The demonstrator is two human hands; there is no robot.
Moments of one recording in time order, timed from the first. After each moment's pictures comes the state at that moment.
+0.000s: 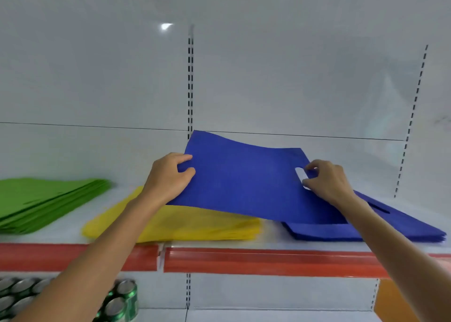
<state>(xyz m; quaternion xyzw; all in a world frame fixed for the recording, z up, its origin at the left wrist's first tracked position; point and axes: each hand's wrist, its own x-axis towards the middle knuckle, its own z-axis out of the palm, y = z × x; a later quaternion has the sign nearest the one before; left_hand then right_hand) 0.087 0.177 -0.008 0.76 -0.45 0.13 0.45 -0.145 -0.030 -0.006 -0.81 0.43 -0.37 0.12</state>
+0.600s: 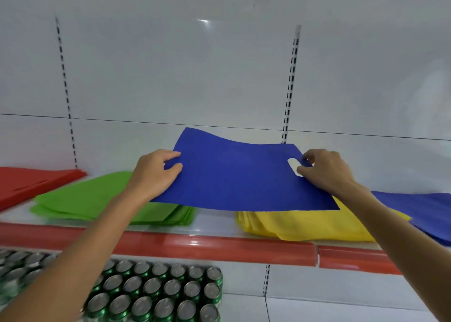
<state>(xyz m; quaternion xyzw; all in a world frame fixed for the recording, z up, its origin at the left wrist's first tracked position) 0.311 0.395 0.001 0.79 -0.42 0.16 0.43 0.080 0.172 0.021 -0.84 0.42 -0.34 0.07</state>
